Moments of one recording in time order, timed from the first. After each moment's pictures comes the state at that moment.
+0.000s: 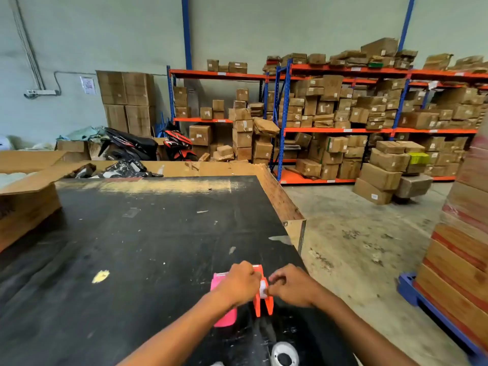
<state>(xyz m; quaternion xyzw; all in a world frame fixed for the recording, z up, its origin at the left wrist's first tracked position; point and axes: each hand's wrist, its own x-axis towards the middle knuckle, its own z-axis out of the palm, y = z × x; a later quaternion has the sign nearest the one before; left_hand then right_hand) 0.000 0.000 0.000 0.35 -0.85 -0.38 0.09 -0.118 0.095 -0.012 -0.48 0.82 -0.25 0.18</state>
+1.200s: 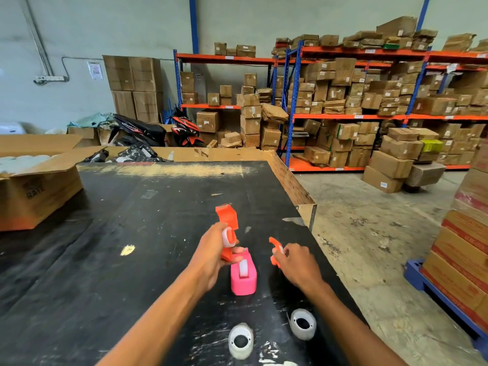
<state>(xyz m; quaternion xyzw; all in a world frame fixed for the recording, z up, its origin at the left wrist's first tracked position) 0.077 -0.005 0.033 0.36 -0.55 -0.70 0.29 -0.087 0.082 -0.035 -0.35 0.88 -0.31 0.08</state>
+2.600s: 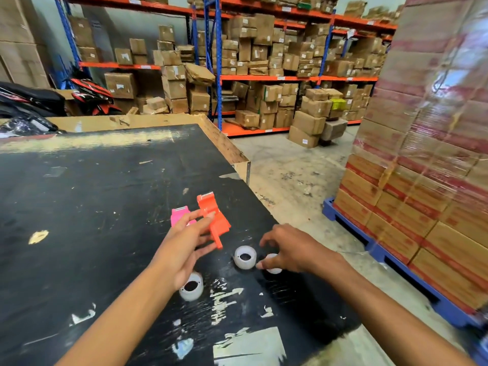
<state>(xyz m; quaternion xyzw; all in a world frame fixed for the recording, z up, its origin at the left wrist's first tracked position) 0.082 0.059 -0.009 0.23 -0.55 -0.78 0.18 -0.053 0.225 -0.016 -0.44 0.89 -0.07 0.10</state>
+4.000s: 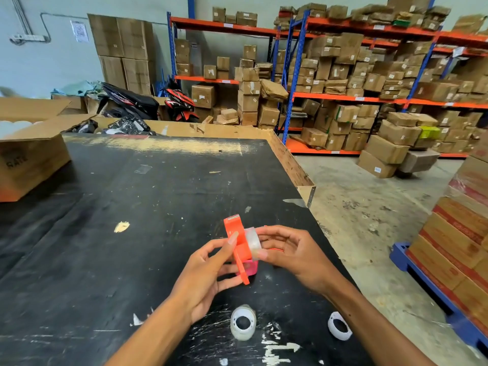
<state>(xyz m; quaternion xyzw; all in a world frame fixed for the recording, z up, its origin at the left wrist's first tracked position) 0.128 0.012 -0.017 0.26 -0.53 -0.77 0.25 -0.030 0.118 0.005 -0.48 0.58 -0.57 0.33</state>
